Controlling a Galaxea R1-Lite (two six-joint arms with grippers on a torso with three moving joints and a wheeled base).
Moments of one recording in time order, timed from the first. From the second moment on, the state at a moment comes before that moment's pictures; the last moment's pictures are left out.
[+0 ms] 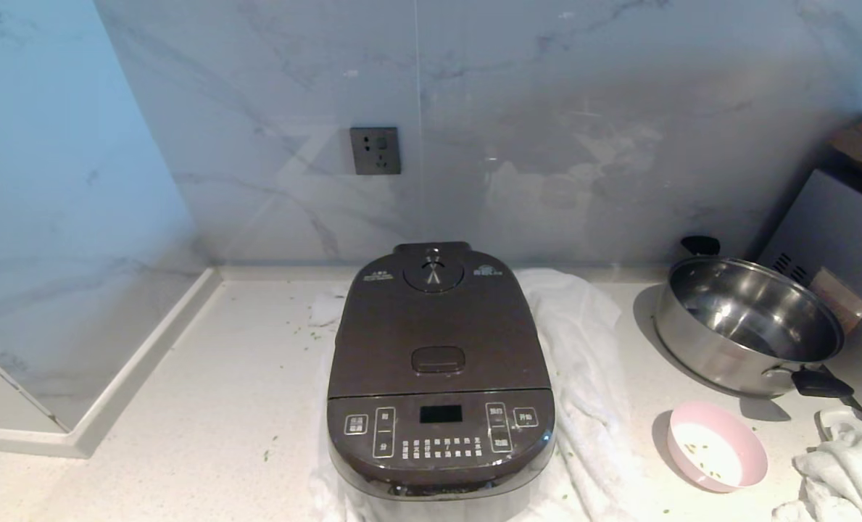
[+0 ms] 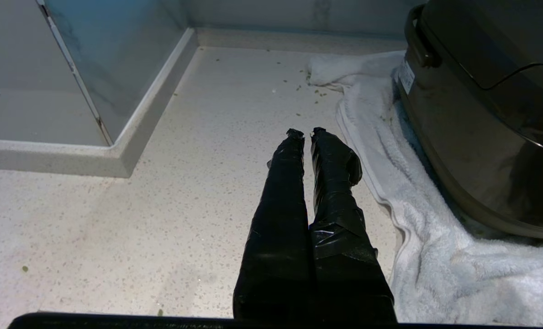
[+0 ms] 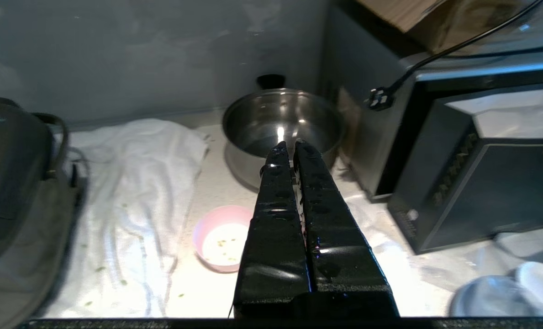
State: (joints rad) left arm 0.00 0.00 0.00 -0.02 0.00 -0.03; right arm 0.10 0.28 -0.72 0.41 -0.35 0.00
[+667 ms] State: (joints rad) left arm 0.00 0.00 0.00 -0.03 0.00 -0.03; right arm -0.01 0.05 -0.52 0.41 -0.04 -0.13
